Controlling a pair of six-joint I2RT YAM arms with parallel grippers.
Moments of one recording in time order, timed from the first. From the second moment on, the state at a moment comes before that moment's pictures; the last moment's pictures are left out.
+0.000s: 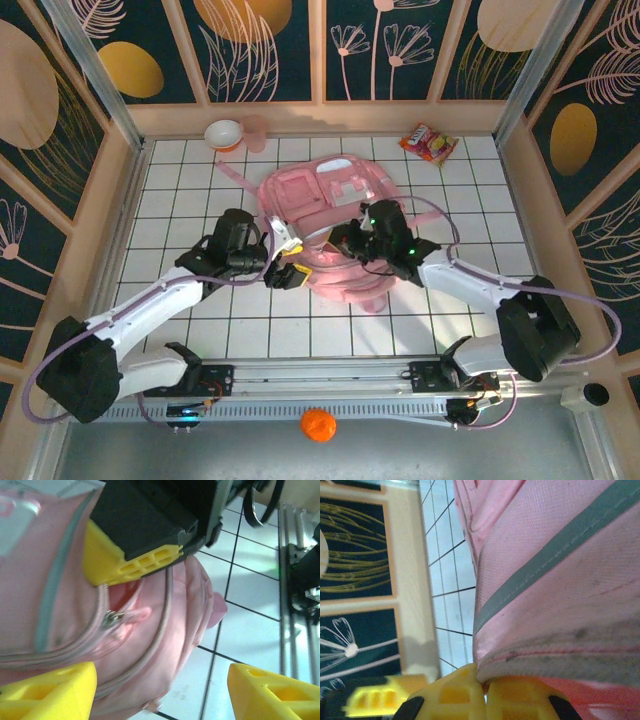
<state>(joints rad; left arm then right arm) -0.58 1.17 0.72 -0.16 0.64 0.25 0.64 1.34 0.77 0.03 -0.41 1.12</state>
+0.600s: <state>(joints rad) -0.64 1.38 0.79 -0.03 0.62 0.75 0.44 1.32 0.88 -0.32 -0.75 0.65</state>
